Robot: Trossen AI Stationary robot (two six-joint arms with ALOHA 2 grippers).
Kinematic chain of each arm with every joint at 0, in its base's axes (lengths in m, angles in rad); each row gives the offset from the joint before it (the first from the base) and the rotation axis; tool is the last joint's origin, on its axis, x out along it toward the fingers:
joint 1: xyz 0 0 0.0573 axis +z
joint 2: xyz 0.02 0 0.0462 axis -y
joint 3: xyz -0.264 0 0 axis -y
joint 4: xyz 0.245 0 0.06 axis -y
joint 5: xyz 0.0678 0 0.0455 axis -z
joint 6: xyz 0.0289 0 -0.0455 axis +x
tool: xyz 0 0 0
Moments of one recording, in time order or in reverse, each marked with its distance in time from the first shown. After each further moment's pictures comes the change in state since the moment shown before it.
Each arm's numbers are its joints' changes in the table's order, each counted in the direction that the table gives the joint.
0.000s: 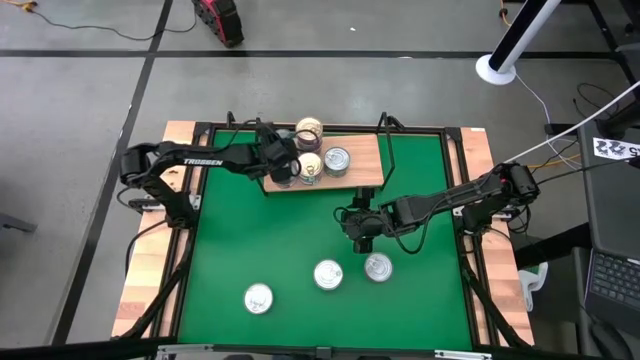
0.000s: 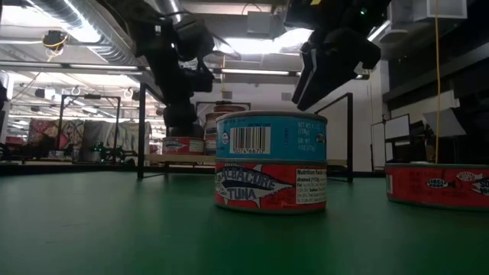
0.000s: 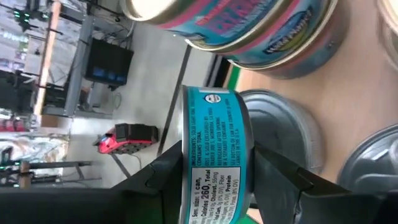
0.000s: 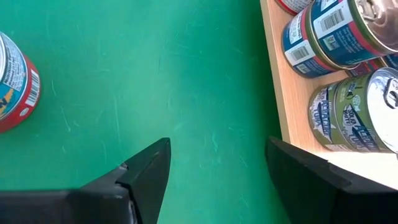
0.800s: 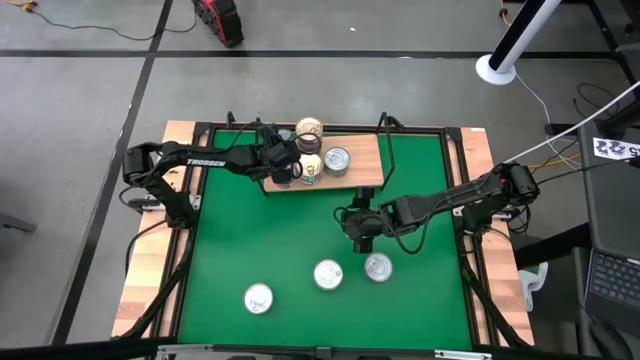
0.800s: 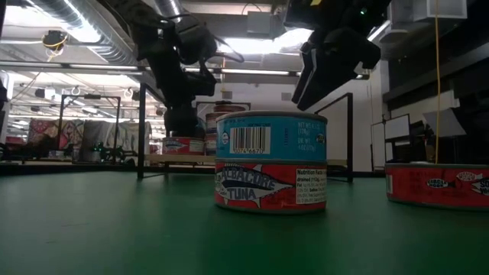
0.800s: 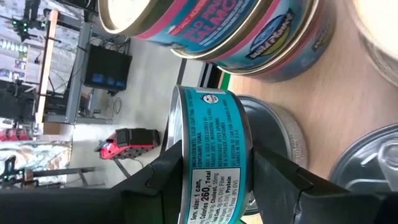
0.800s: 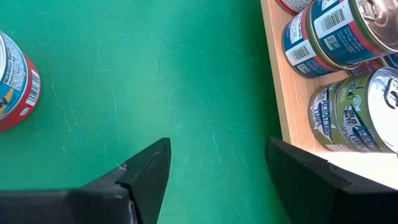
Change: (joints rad) left arm -0.015 -0.026 0.000 0.016 0.008 0.022; right arm 0.000 0.000 0.000 0.000 0.000 0.000
